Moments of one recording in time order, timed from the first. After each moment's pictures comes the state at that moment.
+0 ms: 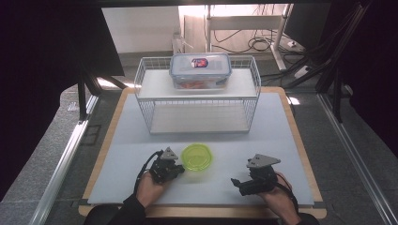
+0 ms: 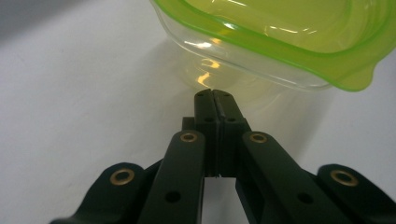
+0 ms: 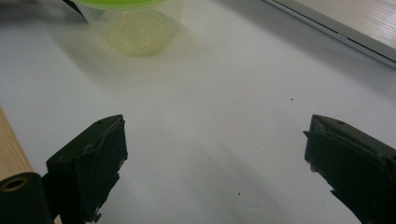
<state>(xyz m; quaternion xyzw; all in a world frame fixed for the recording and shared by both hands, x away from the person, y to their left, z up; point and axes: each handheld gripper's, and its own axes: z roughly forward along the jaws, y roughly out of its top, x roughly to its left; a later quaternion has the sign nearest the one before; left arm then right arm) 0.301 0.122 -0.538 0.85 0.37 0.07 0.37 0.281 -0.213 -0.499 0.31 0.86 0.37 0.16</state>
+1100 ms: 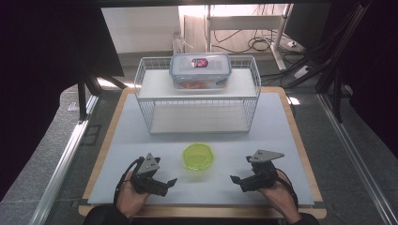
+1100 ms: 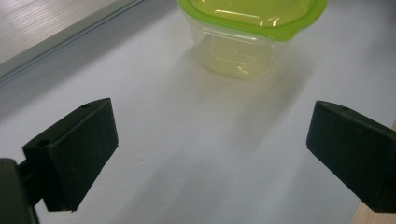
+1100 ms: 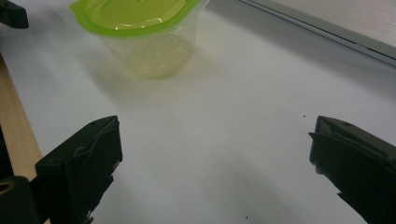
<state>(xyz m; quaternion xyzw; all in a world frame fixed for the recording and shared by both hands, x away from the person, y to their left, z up) 0.253 0.169 -0.518 0.83 0.34 0.17 0.40 0.296 -0.217 -0.498 0.31 0.85 0.41 0.11</state>
